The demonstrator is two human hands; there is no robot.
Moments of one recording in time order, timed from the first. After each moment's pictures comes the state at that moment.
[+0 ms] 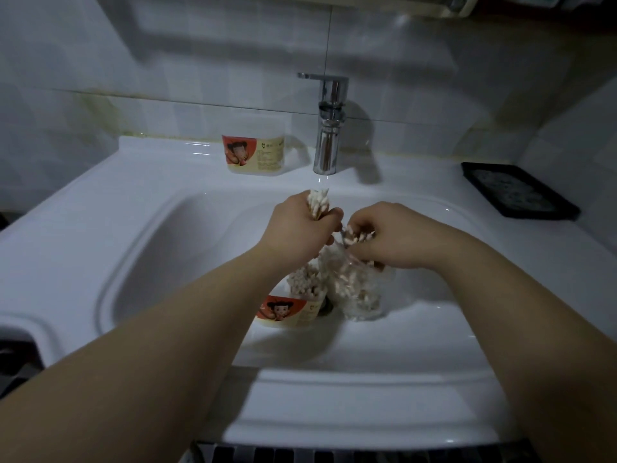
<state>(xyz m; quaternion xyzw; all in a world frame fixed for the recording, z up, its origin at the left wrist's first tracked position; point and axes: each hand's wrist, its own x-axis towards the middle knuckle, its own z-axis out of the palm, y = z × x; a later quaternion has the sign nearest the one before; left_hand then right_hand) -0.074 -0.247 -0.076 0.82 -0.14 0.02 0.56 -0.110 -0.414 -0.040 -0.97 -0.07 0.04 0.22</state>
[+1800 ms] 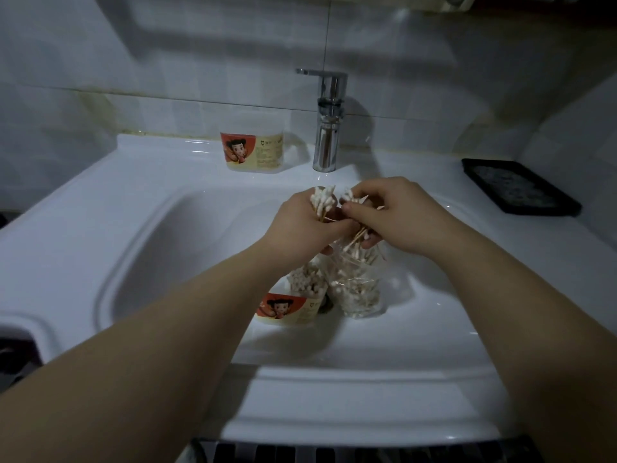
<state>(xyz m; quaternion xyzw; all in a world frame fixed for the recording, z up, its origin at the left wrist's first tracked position) -0.075 -0.247 -0.077 0.78 -0.21 -0.02 0.59 -0.107 -0.416 -0.037 -0.93 -0.06 -0.06 0.36</state>
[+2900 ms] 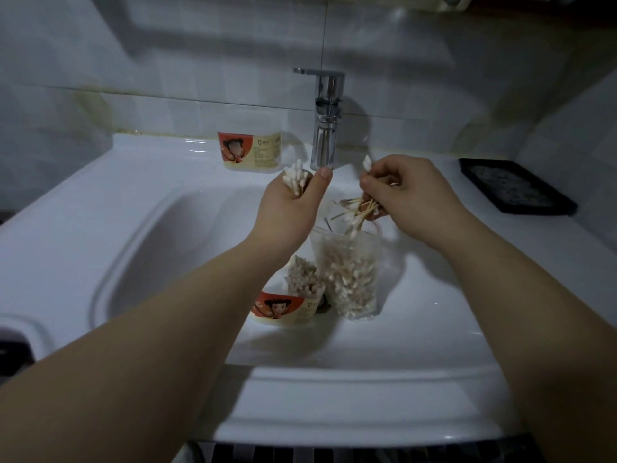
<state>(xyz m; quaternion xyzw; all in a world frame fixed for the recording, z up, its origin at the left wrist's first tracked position) -0.073 -0.246 -0.067 0.73 -0.12 0.08 0.67 -0.095 -0.428 -0.034 -0.88 -0.03 -0.19 0.43</state>
